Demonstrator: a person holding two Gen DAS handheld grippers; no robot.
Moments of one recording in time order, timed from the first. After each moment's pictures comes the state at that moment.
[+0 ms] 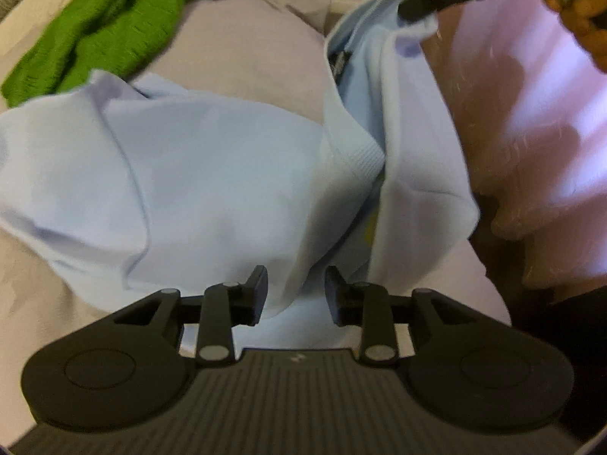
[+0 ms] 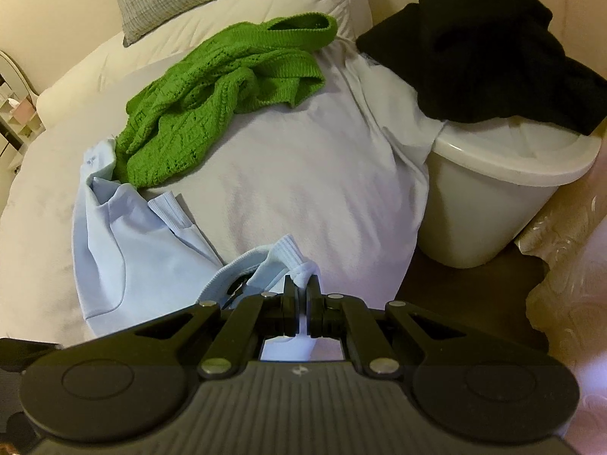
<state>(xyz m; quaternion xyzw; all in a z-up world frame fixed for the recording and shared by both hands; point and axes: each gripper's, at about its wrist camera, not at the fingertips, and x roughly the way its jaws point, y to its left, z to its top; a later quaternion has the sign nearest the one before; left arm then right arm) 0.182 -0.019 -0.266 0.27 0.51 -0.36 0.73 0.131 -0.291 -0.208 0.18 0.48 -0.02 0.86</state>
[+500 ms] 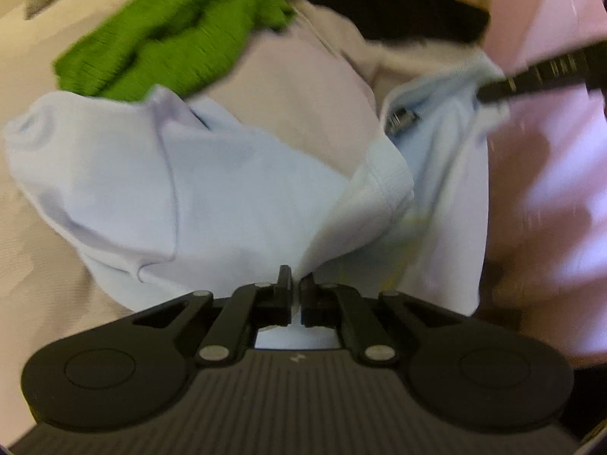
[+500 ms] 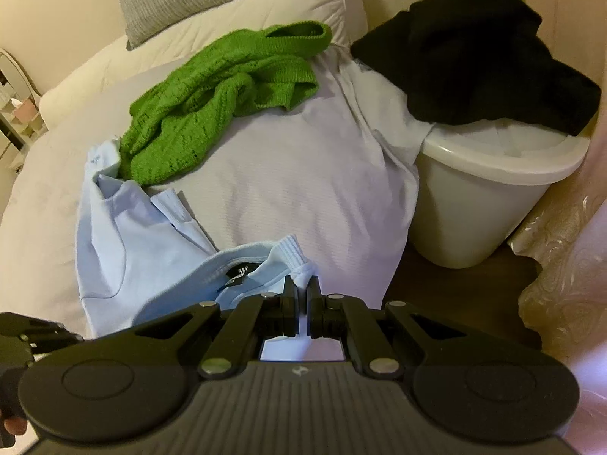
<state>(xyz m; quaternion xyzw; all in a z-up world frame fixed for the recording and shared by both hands) 0.192 -0.006 -0.218 0.18 0.48 -0.30 0.80 0.101 -0.295 -0.191 0.18 0.46 -0.02 0.87</state>
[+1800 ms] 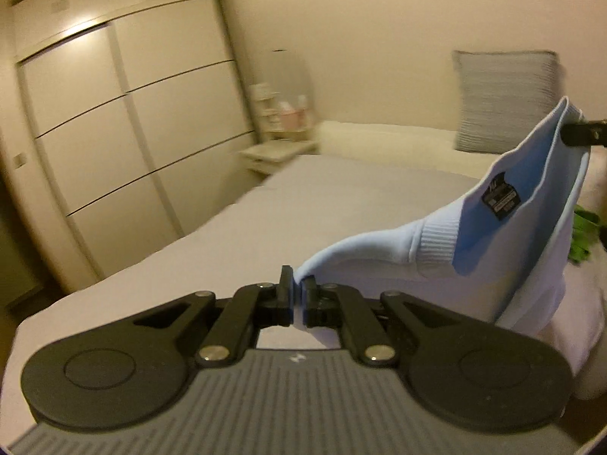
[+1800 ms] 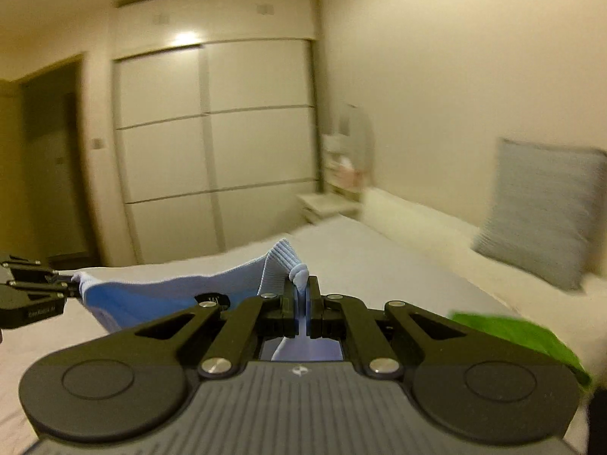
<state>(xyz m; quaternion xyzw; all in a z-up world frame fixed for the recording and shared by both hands) -0.094 0.090 0.088 0.06 0.25 0.29 0.92 0.040 -0.132 0.088 -0.03 0.14 0.45 0.88</state>
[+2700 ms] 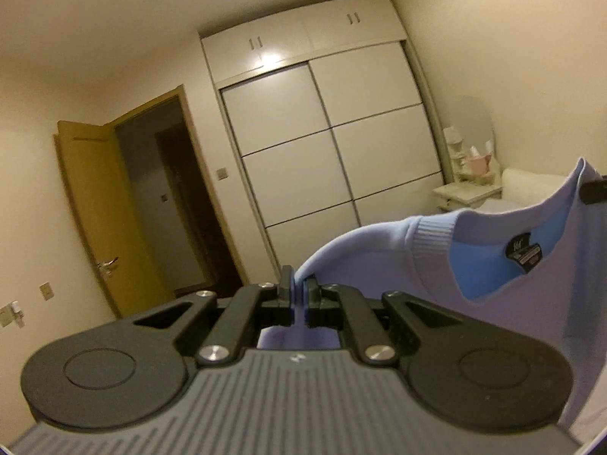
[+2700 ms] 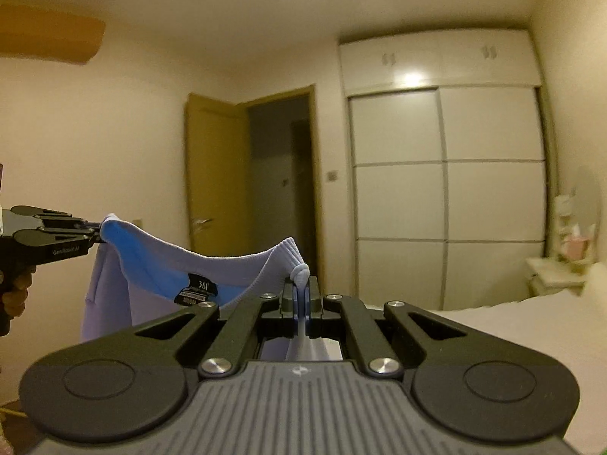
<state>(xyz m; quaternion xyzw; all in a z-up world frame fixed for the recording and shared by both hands) -0.377 0.052 0.252 0.09 0.16 0.55 0.82 -0.083 -0.046 0.202 -0.03 0.07 0.75 0.66</state>
